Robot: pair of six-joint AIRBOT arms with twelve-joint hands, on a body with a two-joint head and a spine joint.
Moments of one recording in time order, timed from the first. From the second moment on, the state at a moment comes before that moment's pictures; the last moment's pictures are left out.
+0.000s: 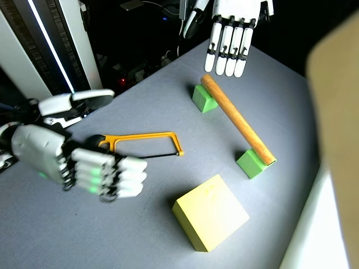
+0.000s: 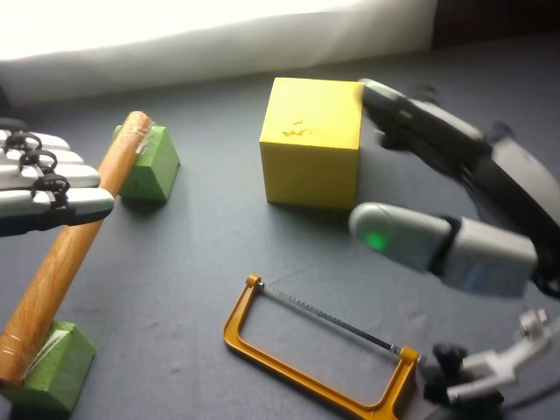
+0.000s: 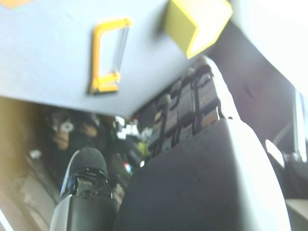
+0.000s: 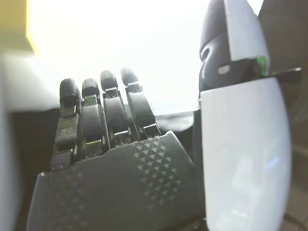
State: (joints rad) left arm 0.74 -0.32 0.90 0.86 -0.95 0.16; right arm -0.76 -1.12 0.88 0.25 1.22 -0.36
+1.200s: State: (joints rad) left arm 0.77 -0.36 0.97 0.81 -1.12 0.16; right arm -0.38 -1.03 1.11 -0.86 1.12 -0.21
